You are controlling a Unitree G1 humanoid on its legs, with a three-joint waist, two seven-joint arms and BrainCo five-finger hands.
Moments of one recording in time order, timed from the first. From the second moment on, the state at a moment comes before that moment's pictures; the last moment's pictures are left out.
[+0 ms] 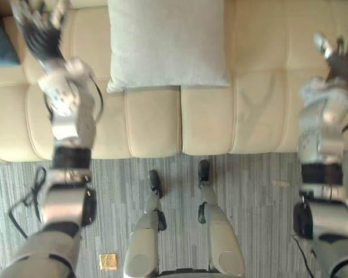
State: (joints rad) left arm -0.53 0.26 0.07 0.29 -0.40 -0.25 0.38; right arm -0.41 -0.38 -0.24 0.12 0.38 -0.19 -0.32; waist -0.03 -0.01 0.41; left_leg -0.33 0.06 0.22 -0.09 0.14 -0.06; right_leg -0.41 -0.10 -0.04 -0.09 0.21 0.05
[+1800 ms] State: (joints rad) left arm 0.00 -0.01 0.09 0.88 0.00 -0.12 0.15; right arm -0.06 -0.03 -0.21 0.92 0.13 -0.09 -0.15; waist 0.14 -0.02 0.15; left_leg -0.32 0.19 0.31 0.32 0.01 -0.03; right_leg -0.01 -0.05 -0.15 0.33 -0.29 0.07
